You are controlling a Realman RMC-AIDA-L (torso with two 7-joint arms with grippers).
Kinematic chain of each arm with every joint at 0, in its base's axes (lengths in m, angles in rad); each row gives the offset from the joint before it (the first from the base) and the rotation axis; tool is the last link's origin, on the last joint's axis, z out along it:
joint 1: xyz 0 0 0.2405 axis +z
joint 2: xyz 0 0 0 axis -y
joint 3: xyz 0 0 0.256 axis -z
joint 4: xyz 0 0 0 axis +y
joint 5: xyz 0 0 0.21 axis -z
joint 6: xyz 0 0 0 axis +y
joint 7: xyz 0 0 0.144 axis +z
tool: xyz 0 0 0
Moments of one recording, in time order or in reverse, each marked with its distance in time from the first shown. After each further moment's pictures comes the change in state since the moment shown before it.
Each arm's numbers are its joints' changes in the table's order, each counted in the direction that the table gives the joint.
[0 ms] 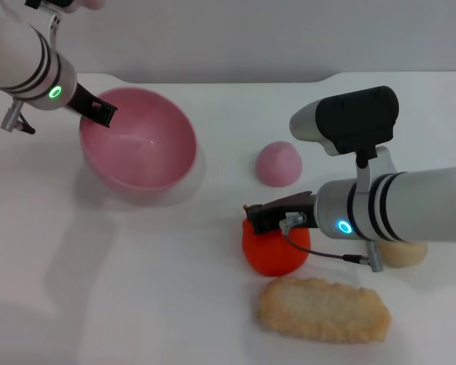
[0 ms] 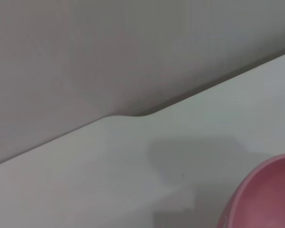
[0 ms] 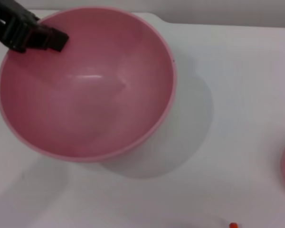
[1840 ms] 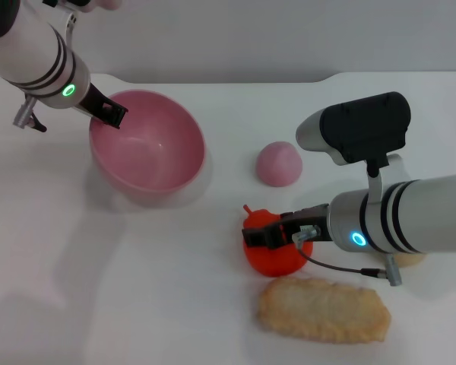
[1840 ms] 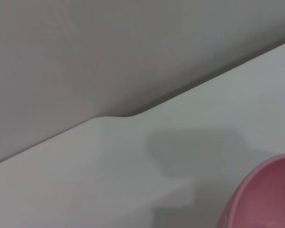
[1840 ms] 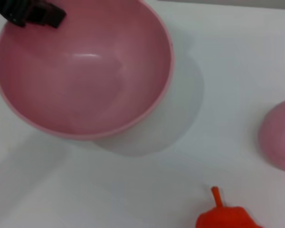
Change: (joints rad) left arm -0.048 0.003 -0.020 -0.045 0.000 -0.012 -0.010; right arm -0.059 -0.004 0.005 -0.144 0.149 0.159 0.114
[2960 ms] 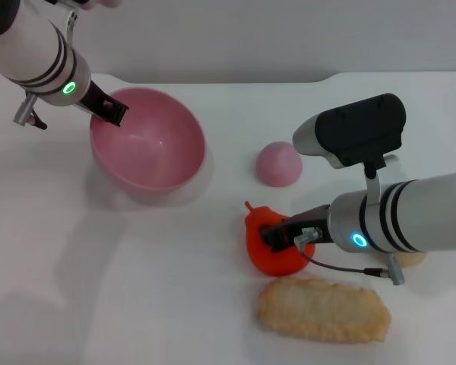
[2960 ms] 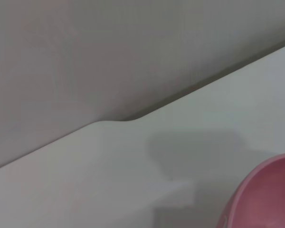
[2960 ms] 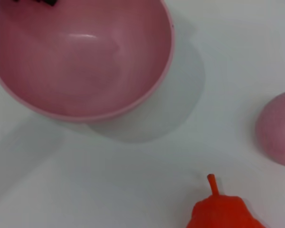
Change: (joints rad) left arm -0.004 0.000 0.003 0.000 -0.002 0.002 0.006; right arm 0.020 0.004 0.003 0.021 0.002 0.014 -0.022
